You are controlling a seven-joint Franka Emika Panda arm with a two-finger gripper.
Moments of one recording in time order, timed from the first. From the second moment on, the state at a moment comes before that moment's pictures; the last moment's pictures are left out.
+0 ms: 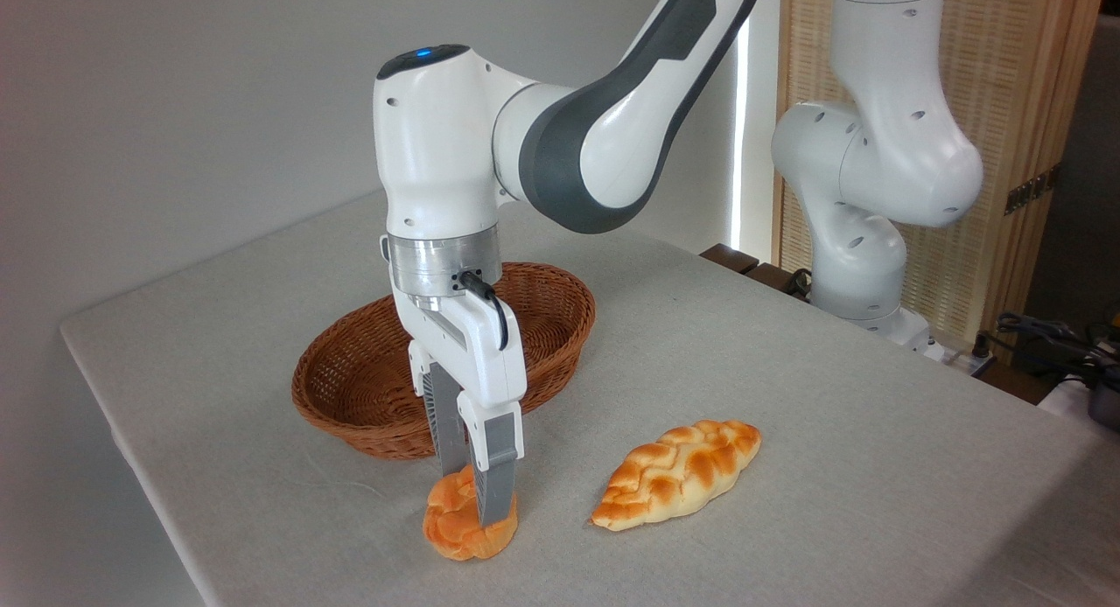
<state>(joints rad) -0.04 0.00 -0.01 -2.14 0.17 2.32 0.78</state>
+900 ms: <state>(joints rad) -0.05 0.00 -0.01 -2.16 0.25 2.32 0.78</state>
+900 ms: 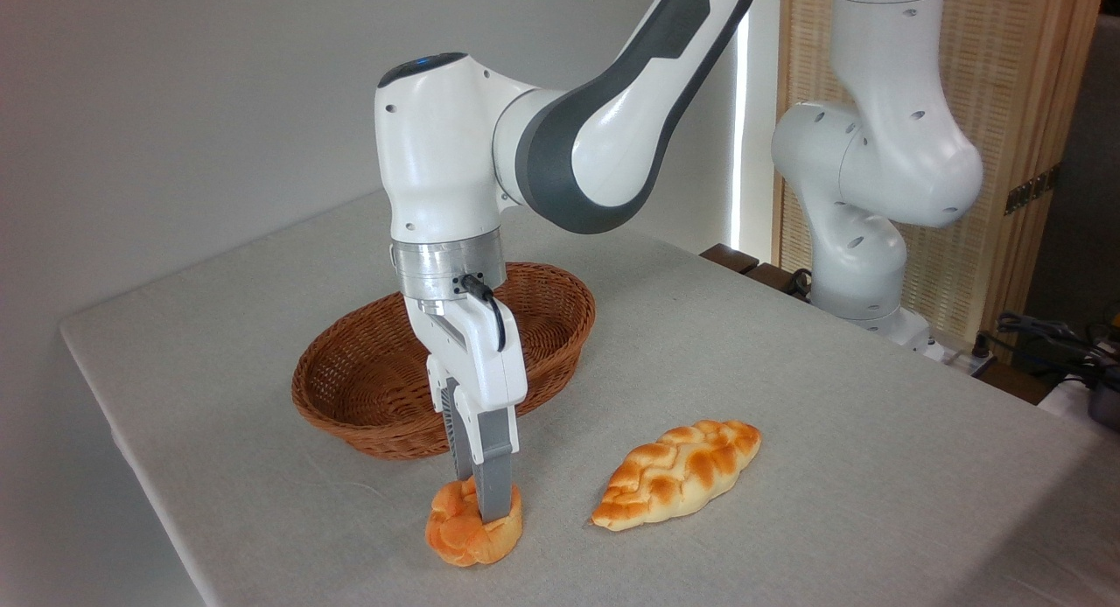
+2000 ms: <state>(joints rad) -0.05 0.00 -0.23 -1.86 -0.05 1.91 0.50</state>
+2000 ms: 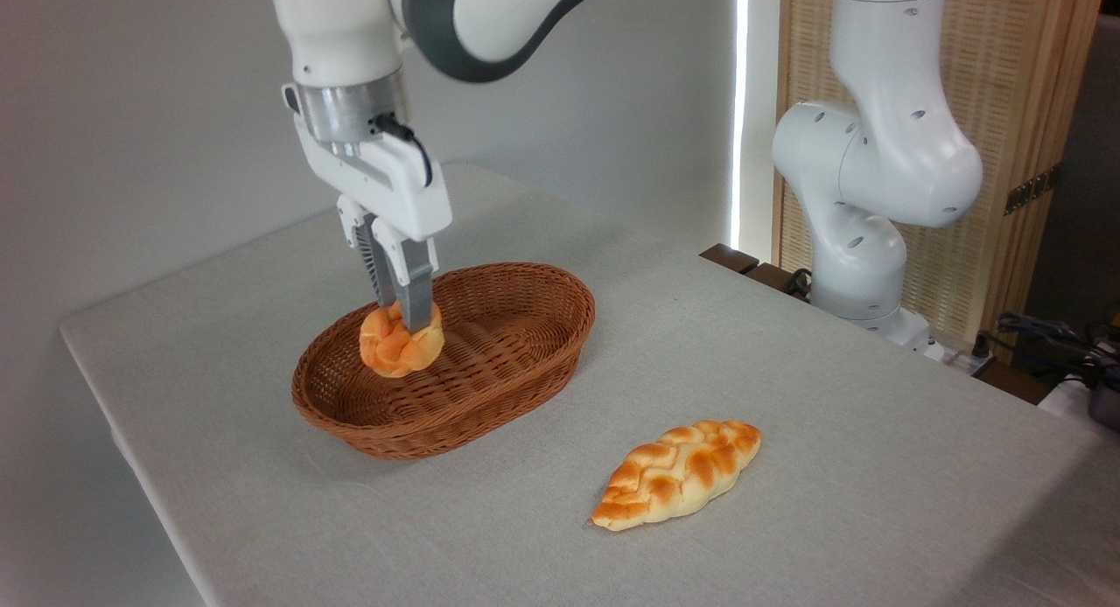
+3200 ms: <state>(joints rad) -0.05 0.08 -0.25 -1.88 -0.04 2.04 0.45</state>
